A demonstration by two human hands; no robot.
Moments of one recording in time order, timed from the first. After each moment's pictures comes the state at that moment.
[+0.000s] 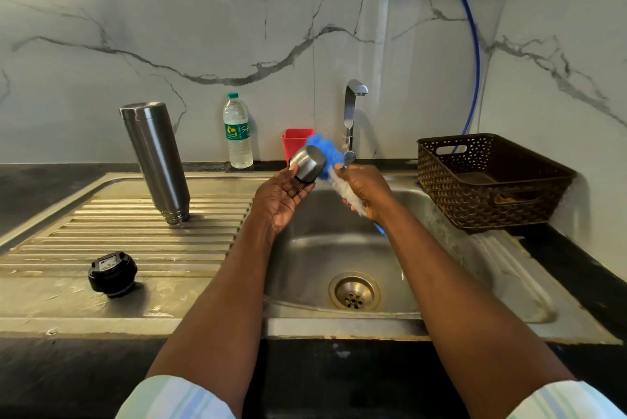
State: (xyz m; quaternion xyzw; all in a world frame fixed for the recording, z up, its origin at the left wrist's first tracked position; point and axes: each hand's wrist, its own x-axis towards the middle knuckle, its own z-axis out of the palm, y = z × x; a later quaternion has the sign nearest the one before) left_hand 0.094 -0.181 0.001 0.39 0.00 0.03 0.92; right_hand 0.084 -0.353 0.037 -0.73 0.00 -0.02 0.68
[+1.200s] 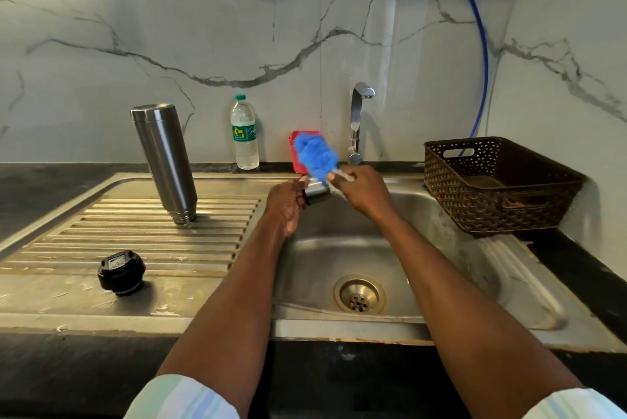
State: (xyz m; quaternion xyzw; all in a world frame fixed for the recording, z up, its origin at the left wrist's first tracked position) left_hand 0.108 -0.190 -0.010 0.53 0.06 0.07 0.85; right_hand 0.086 -0.350 0.029 -0.87 -0.16 -0.14 0.45
